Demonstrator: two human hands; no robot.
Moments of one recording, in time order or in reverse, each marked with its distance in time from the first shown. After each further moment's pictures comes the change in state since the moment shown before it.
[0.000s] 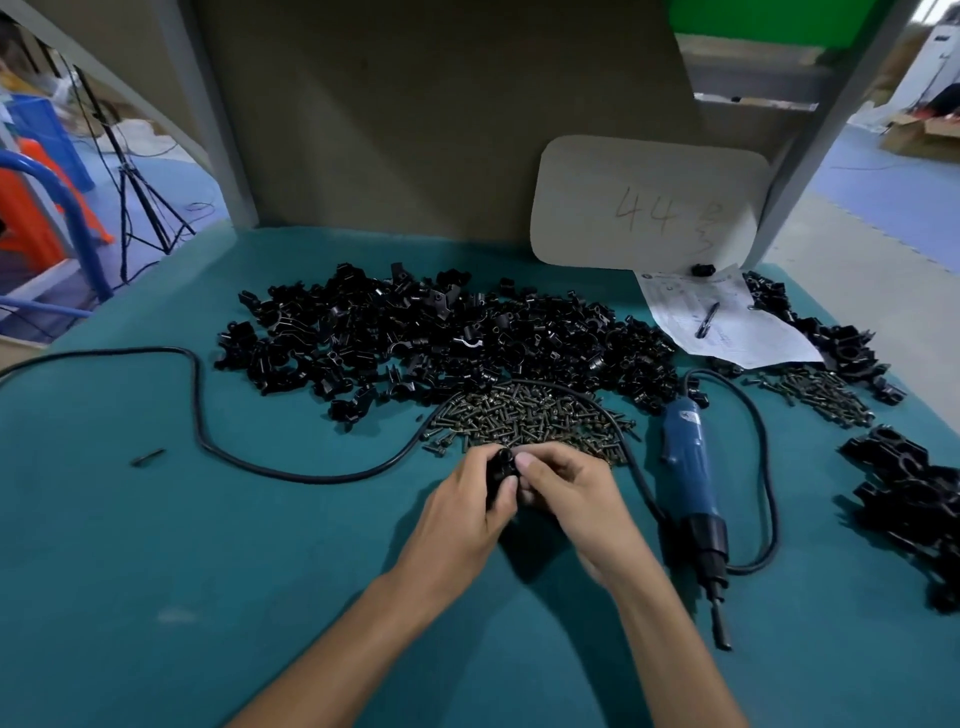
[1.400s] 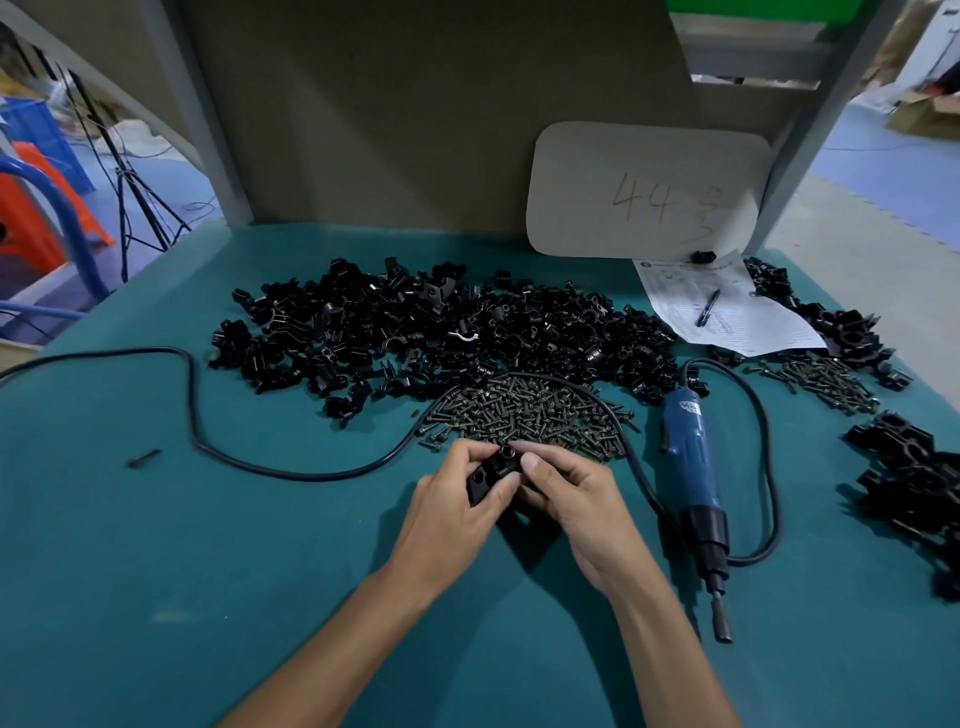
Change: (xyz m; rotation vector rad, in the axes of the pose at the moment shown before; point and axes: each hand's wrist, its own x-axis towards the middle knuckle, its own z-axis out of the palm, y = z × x) left_hand -0.001 -0.003 -0.001 -0.174 0.060 -0.097; right_hand -0.006 0.014 -0.006 0.143 -0.022 0.022
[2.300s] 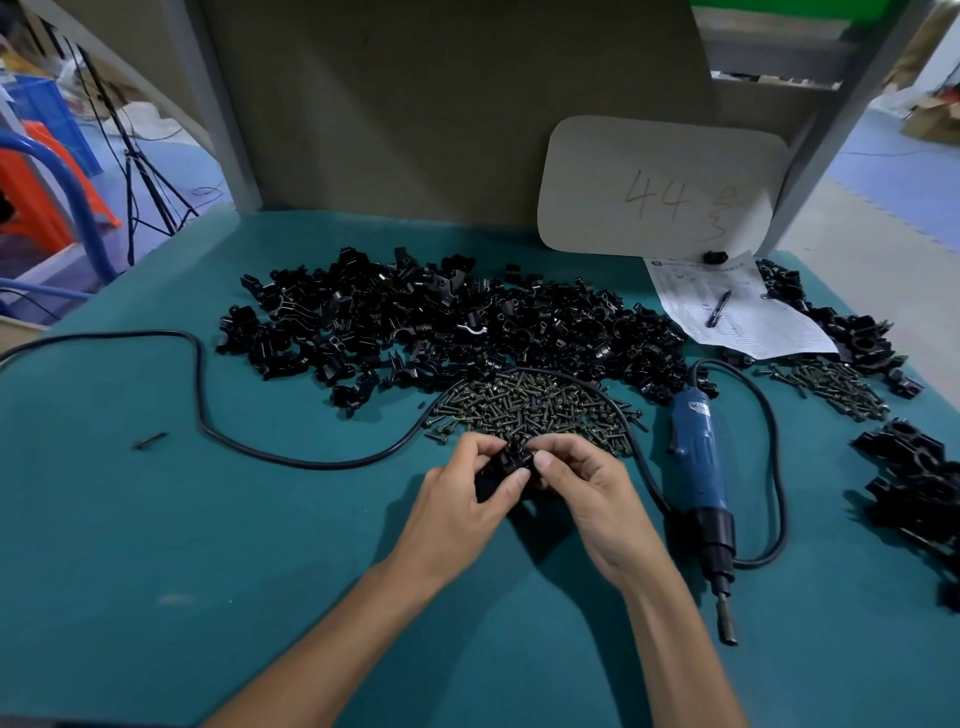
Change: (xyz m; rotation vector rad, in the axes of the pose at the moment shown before) left_hand 0.000 0.004 0.000 -0.009 -0.003 0.004; right_hand -0.001 -0.006 -0.006 -0.081 -0.020 -0.086
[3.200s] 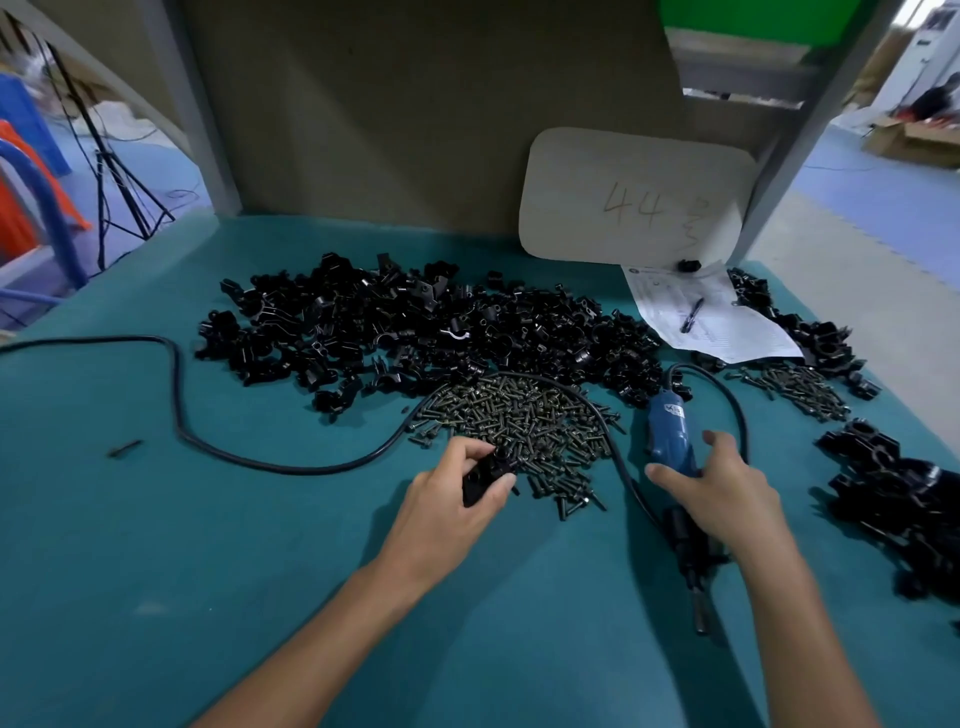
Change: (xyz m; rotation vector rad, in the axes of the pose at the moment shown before) left_hand 0.000 0.001 0.001 -0.023 -0.052 -0.010; right_hand -0.008 -0.046 -0.117 -1.087 0.404 0.503
